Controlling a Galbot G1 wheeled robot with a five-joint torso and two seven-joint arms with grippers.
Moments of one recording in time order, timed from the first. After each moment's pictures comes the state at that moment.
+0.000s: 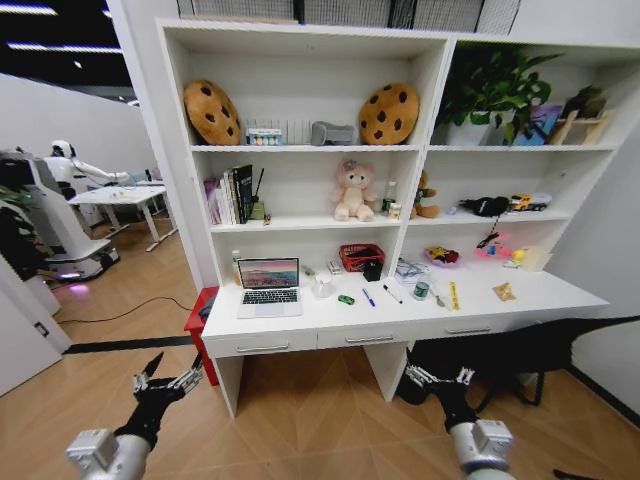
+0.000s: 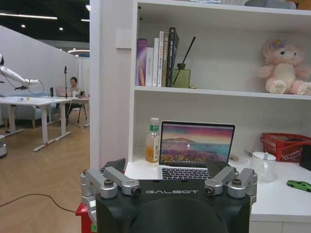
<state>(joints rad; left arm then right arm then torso) 1.90 -1.35 -0.85 -2.45 -0.45 0.22 -0.03 -1.79 1.27 0.65 2.25 0.24 -0.02 0.19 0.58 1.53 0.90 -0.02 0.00</state>
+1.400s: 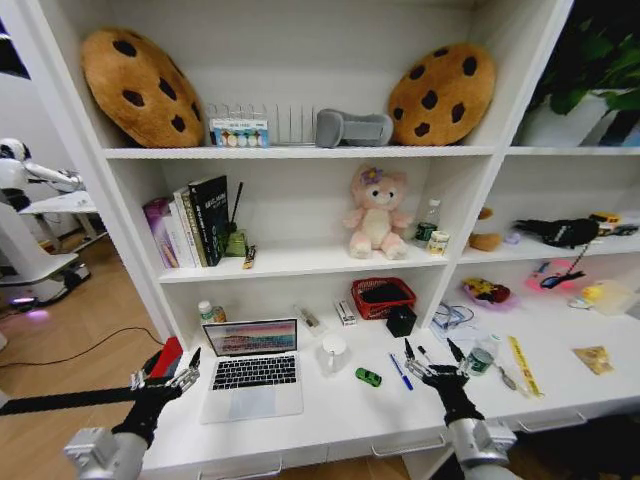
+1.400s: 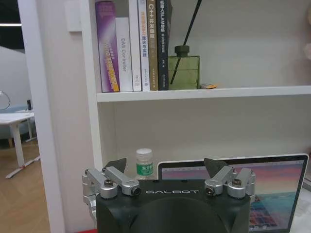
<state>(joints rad) 1.88 -1.21 -0.90 -2.41 -0.45 0.21 -0.02 -1.75 1.23 0.66 2.24 0.22 0.06 0.16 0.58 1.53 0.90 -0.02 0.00</state>
